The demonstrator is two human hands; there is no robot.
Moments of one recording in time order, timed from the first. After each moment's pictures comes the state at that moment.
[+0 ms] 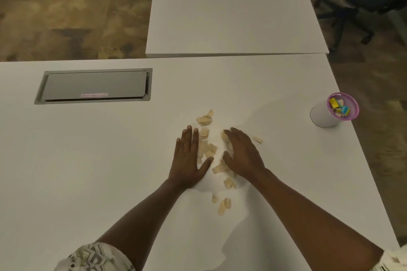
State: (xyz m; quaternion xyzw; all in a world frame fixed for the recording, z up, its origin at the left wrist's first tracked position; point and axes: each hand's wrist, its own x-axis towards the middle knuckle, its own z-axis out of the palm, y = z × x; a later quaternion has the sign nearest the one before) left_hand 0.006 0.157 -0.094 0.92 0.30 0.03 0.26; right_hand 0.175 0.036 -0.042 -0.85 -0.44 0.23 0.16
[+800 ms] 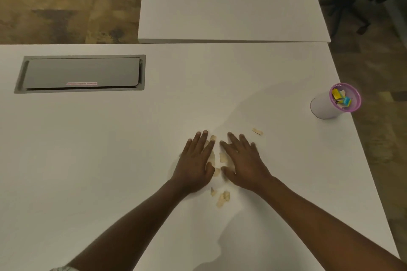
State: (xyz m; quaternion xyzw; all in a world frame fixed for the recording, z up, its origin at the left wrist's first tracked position) left_hand 0.005 0.134 -0.085 0.93 0.21 -0.03 0.28; right_hand 0.160 0.003 -0.057 -0.82 -0.51 0.27 0.00
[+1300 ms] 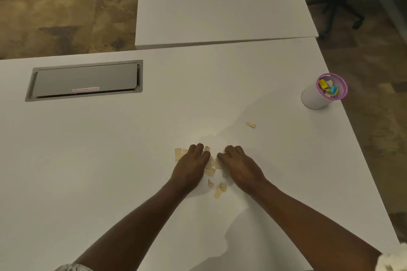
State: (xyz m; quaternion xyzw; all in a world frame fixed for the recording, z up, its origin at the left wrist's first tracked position) left_hand -0.001 0.114 -0.053 0.97 0.18 -0.03 0.17; right_hand 0.133 -0.020 -0.047 -0.80 -0.56 0.21 0.01
